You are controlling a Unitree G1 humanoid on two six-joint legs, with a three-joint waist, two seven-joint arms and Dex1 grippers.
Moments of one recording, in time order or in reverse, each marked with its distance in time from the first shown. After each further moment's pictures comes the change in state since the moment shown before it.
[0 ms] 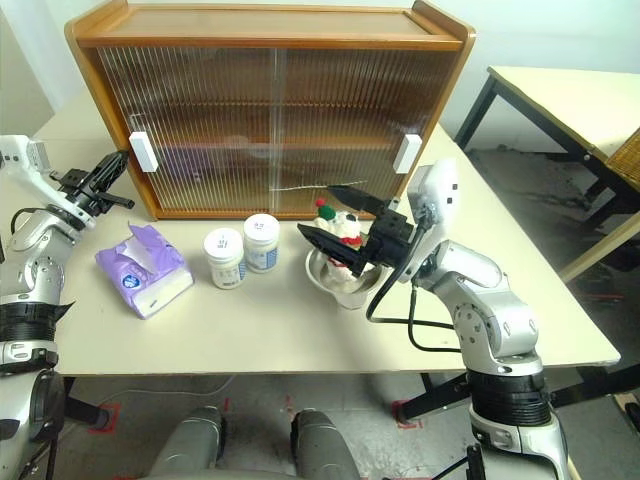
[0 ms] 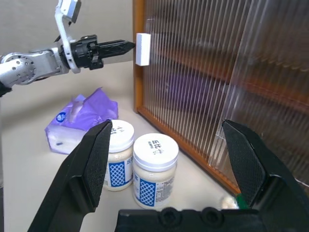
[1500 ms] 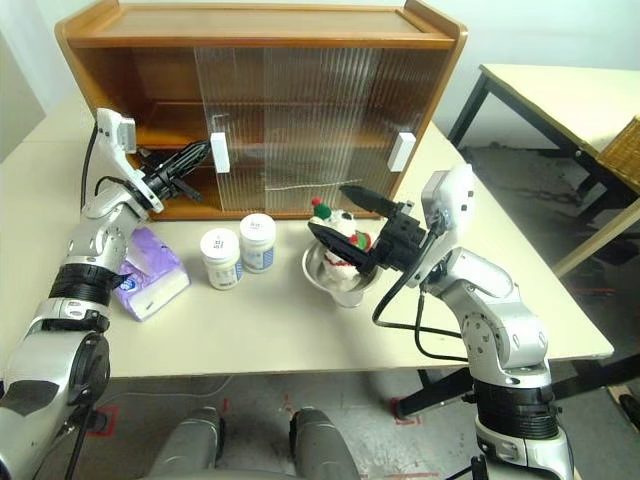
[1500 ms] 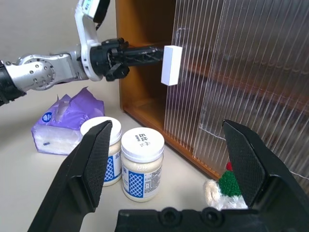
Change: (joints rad) left arm -0.233 -0.153 -0.162 0.249 0.097 -0.104 -0.190; right arm 0.045 0.001 -0.039 -0.023 -0.001 -0.021 -0.030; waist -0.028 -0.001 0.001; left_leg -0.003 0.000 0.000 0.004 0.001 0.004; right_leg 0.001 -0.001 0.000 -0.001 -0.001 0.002
